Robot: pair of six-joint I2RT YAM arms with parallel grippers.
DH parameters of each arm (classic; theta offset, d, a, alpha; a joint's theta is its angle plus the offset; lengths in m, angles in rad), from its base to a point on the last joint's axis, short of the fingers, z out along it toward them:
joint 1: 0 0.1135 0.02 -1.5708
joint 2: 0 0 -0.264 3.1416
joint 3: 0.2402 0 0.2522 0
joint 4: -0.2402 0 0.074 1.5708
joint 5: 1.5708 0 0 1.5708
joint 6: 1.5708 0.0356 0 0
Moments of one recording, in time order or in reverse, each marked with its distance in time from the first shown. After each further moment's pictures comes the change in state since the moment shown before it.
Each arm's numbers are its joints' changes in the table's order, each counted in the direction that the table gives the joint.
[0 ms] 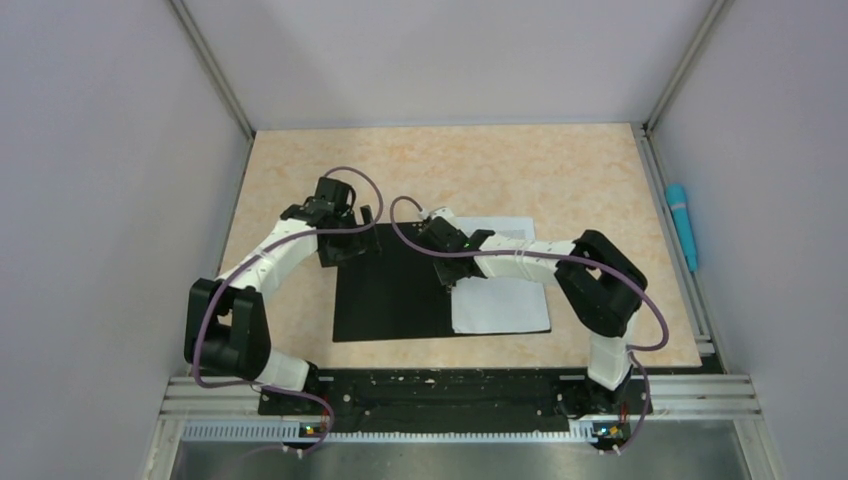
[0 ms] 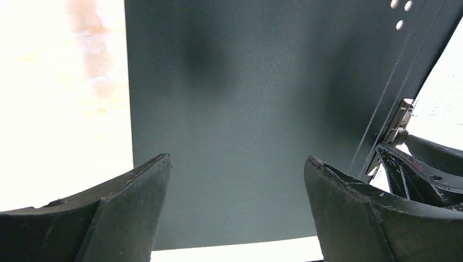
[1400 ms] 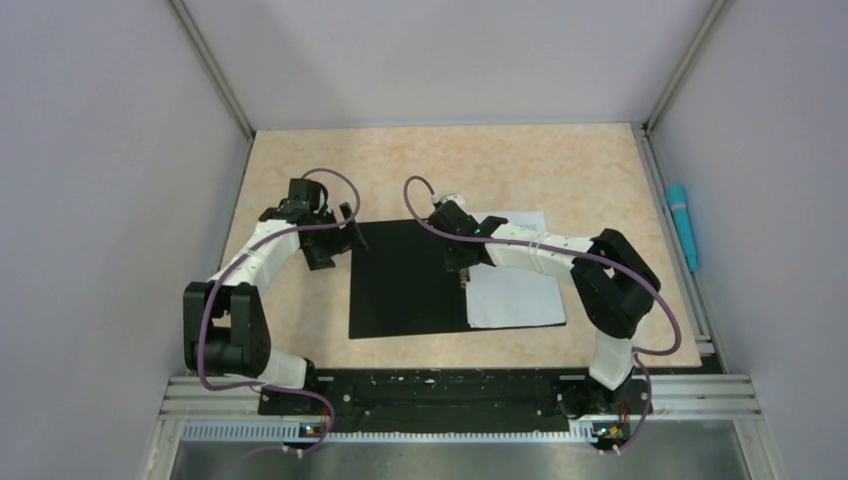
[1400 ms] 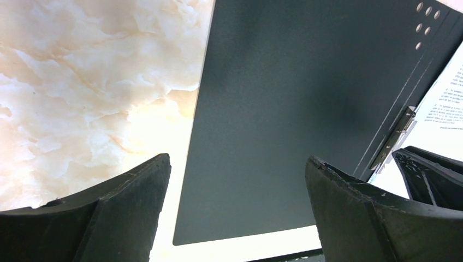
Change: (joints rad) left arm 0.177 0.000 -0.027 0.025 0.163 0.019; right arm -0.069 -0.097 0.001 -0.014 -0.100 0.042
